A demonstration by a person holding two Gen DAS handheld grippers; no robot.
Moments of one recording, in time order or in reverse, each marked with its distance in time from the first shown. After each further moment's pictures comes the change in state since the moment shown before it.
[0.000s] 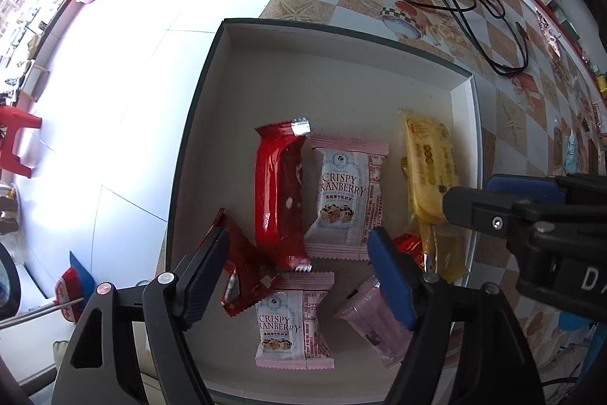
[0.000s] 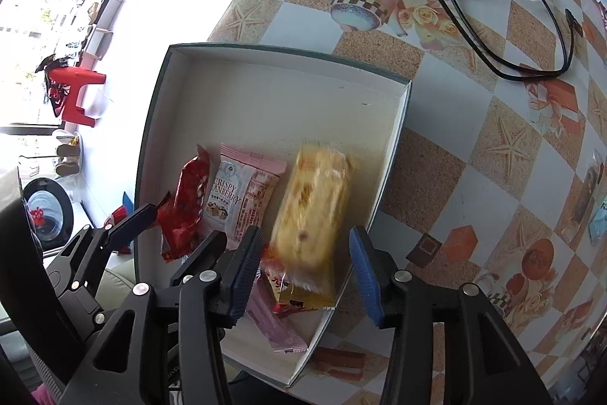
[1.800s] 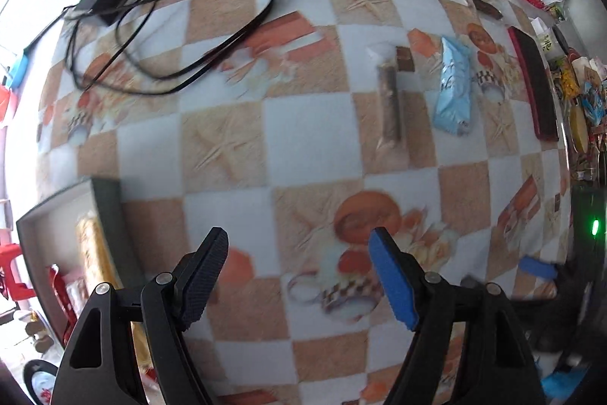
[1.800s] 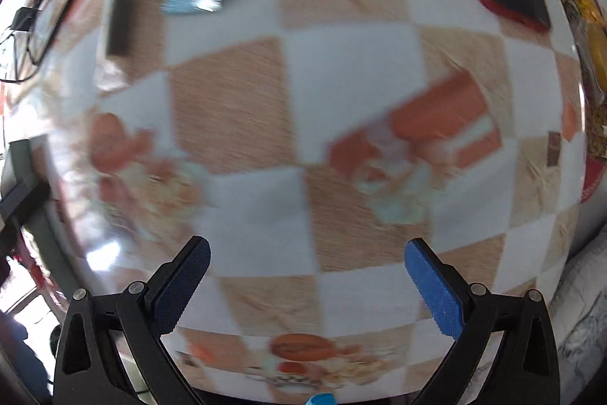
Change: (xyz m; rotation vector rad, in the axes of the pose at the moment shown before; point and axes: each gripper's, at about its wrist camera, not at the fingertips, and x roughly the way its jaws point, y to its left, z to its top) left arm 0.018 -0.306 0.032 0.460 0.085 -0.068; right arm -0.019 -0.344 -0.177 0.634 0.066 -0.135
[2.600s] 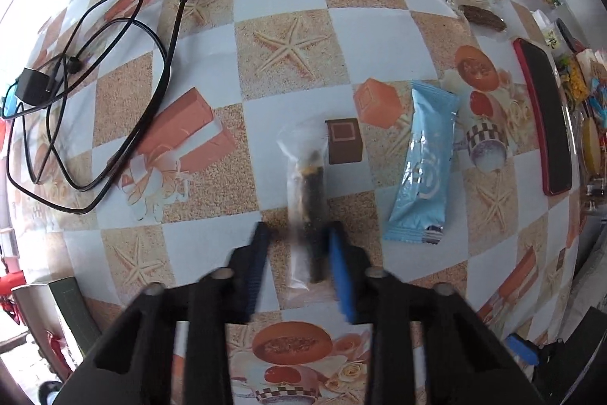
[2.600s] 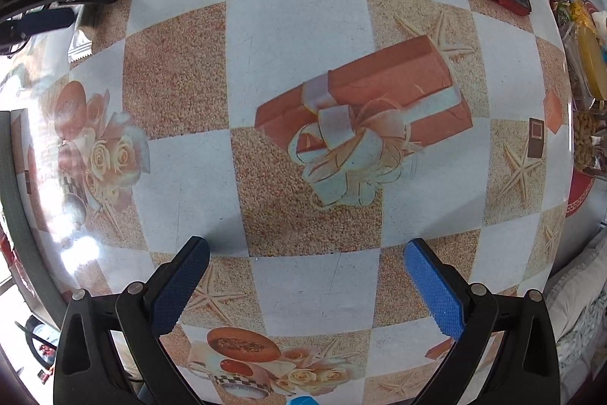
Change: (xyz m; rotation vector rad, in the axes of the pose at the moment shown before) left arm 0.034 -0.064 0.078 0.046 -0.013 0.031; right arm 0.011 -0.009 -0.032 -0.054 -0.039 -0.048
